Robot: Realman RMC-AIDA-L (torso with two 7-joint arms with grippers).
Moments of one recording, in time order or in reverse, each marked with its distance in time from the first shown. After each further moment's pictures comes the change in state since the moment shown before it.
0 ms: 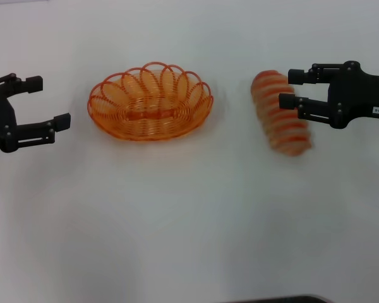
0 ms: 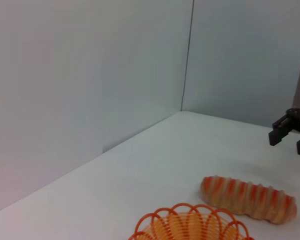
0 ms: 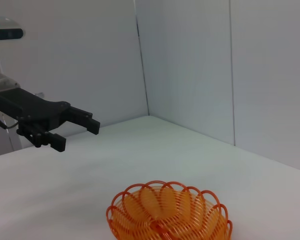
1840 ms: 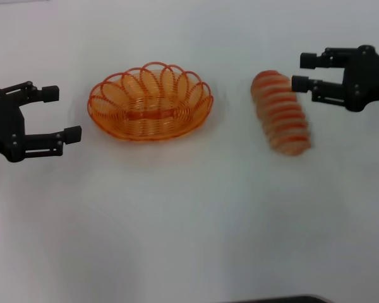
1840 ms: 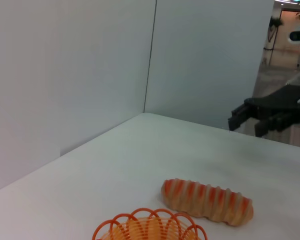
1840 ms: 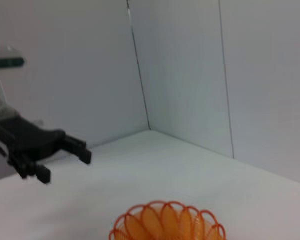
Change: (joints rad) left arm -0.052 0.032 -0.017 -0.068 0.042 0.091 0.001; right arm 0.014 -0.039 0.011 -0.029 0.034 -0.063 0.109
